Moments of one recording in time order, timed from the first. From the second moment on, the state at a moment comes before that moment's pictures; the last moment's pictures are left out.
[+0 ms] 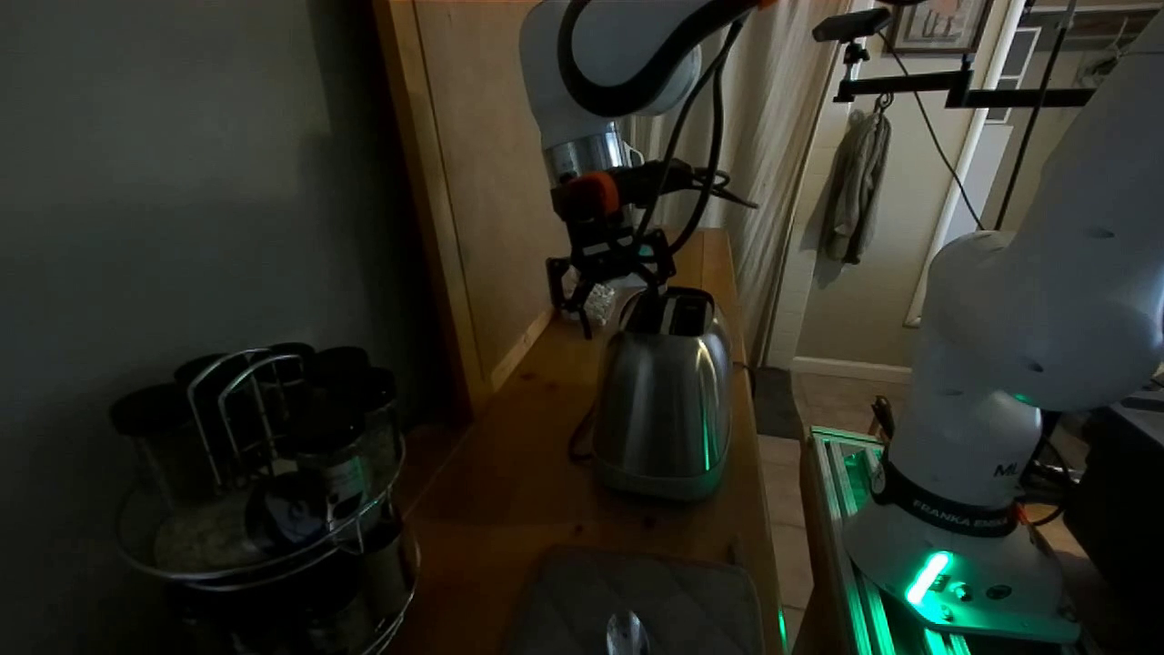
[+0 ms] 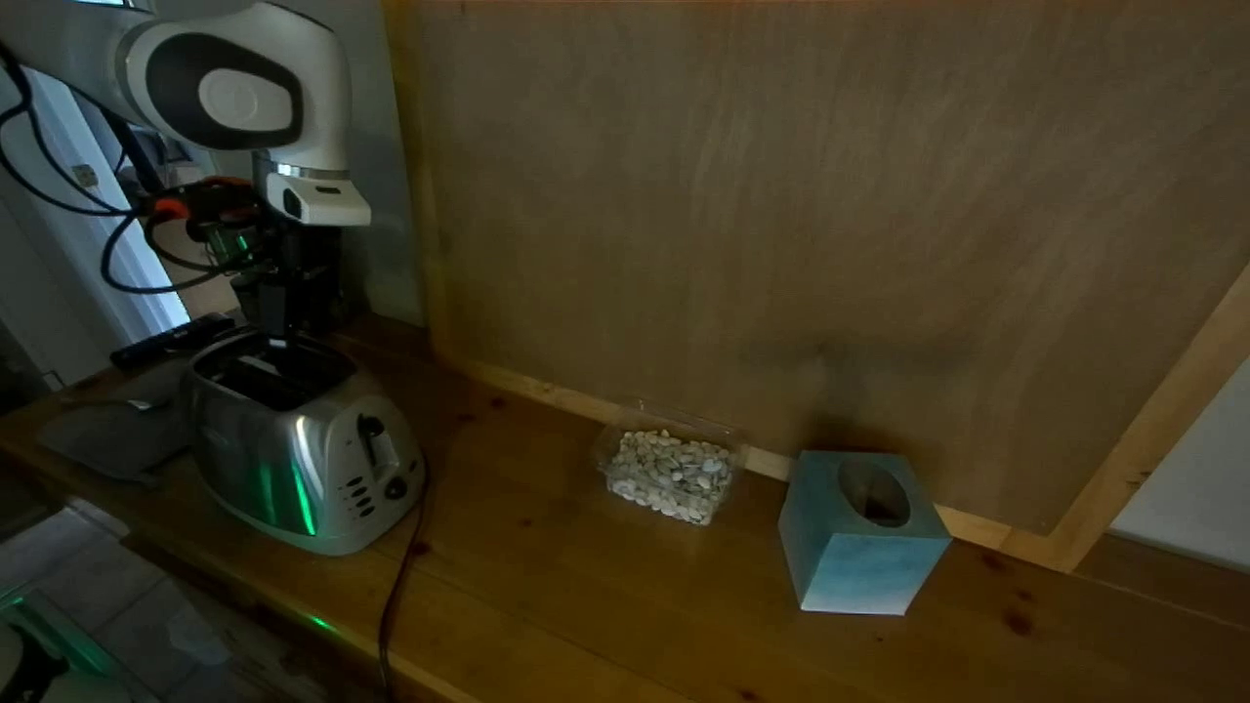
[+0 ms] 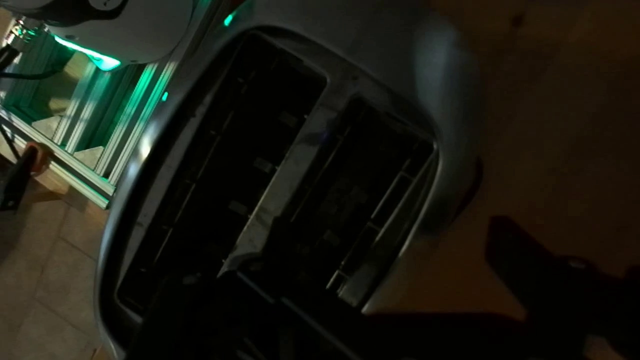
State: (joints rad) arm -0.08 -0.30 0.02 -2.39 0.04 1.81 0.95
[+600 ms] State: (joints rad) arm -0.09 -0.32 0.01 -2.40 0.05 1.84 1.00
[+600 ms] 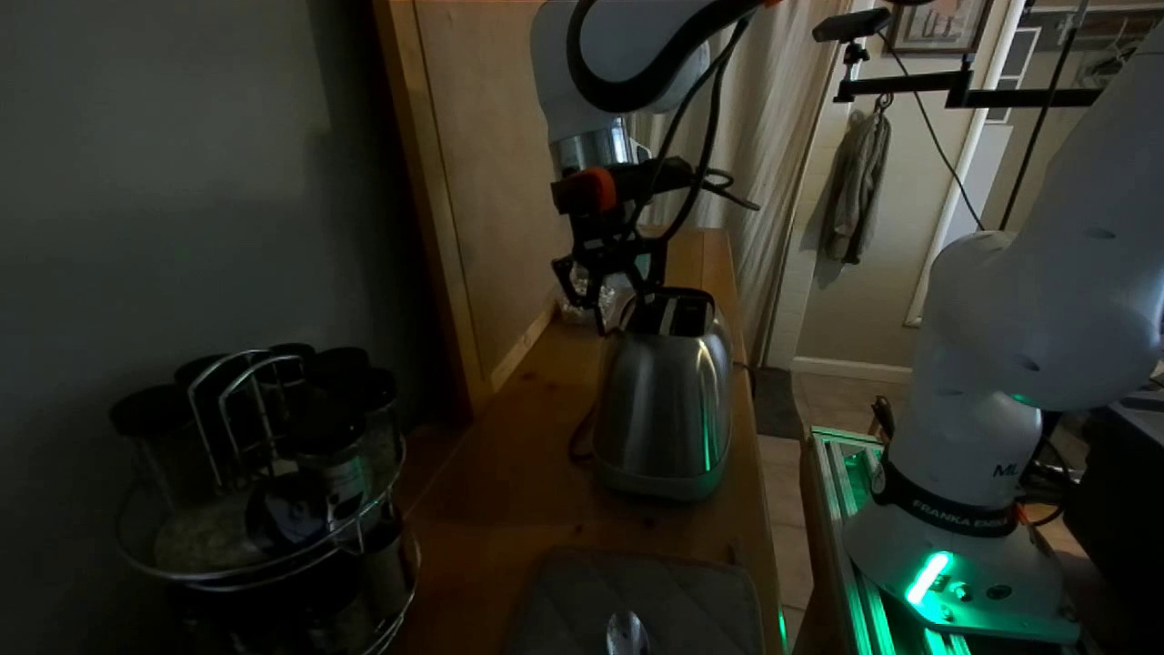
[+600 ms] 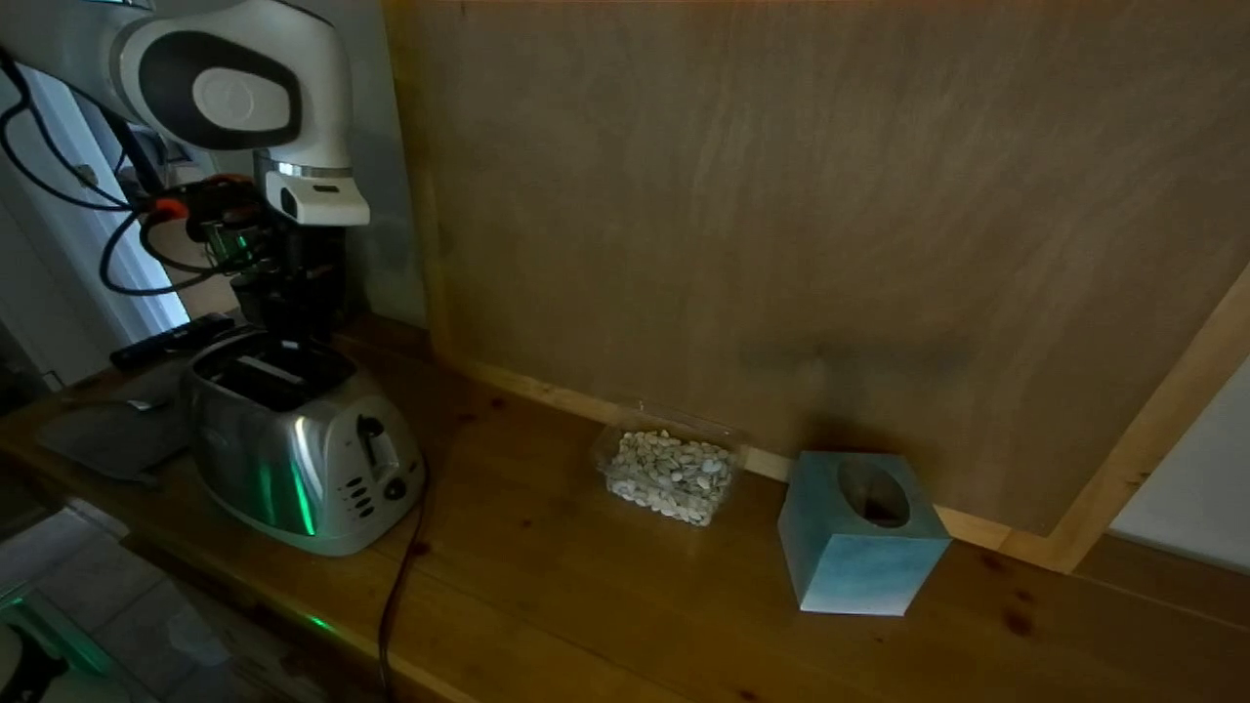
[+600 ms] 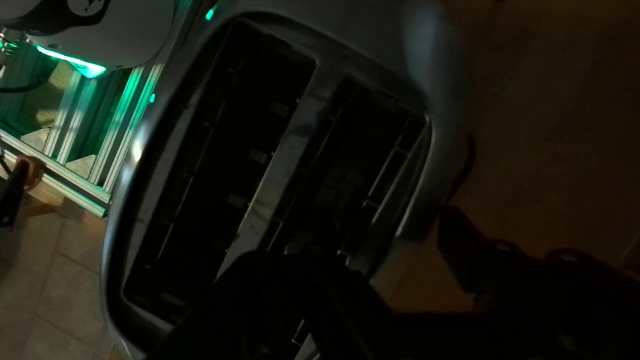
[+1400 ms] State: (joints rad) arm -0.11 -0.34 -0.01 -2.41 0.09 1.88 1.09
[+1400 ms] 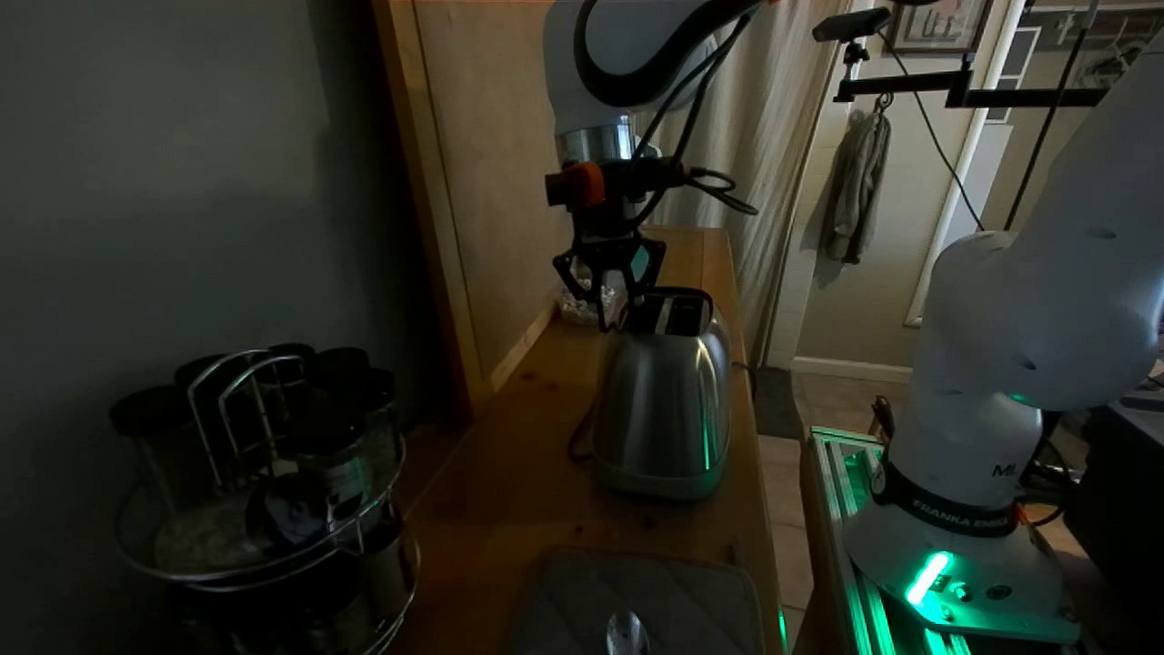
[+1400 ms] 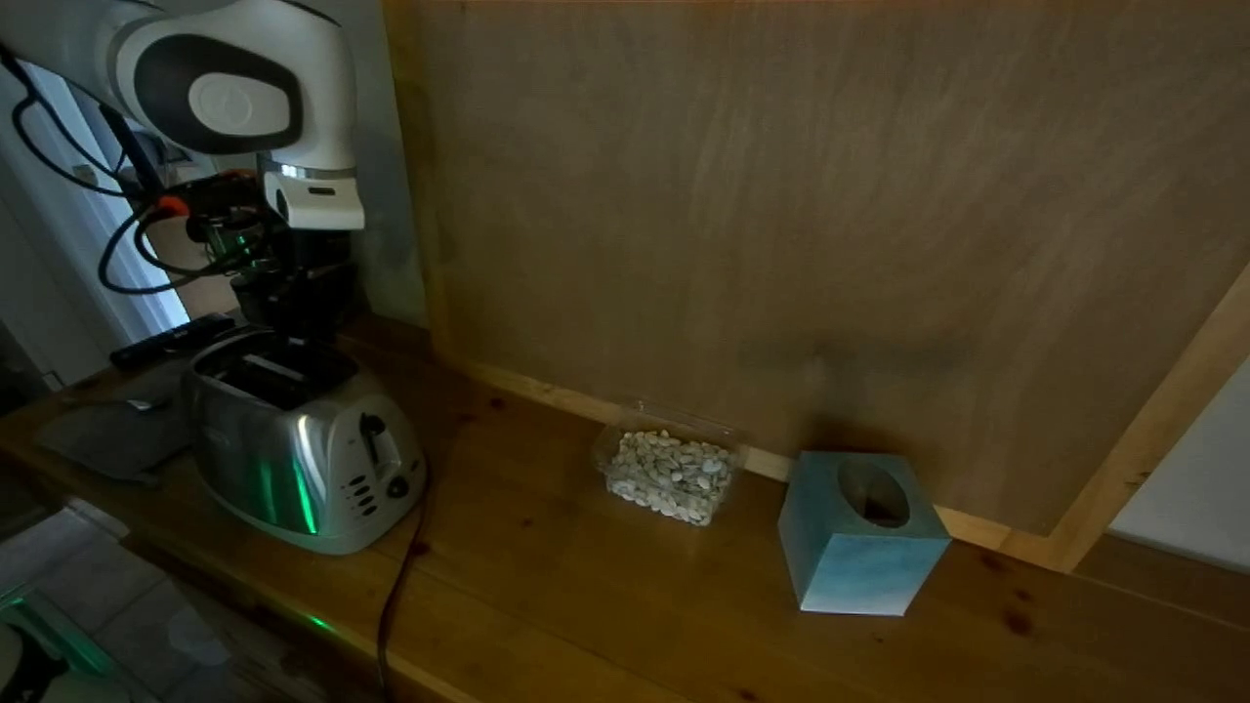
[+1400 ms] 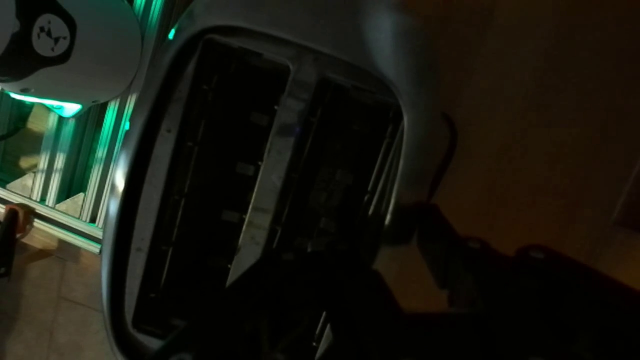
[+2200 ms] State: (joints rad) arm -0.16 -0.33 -0.02 -2.42 0.14 1.97 1.46
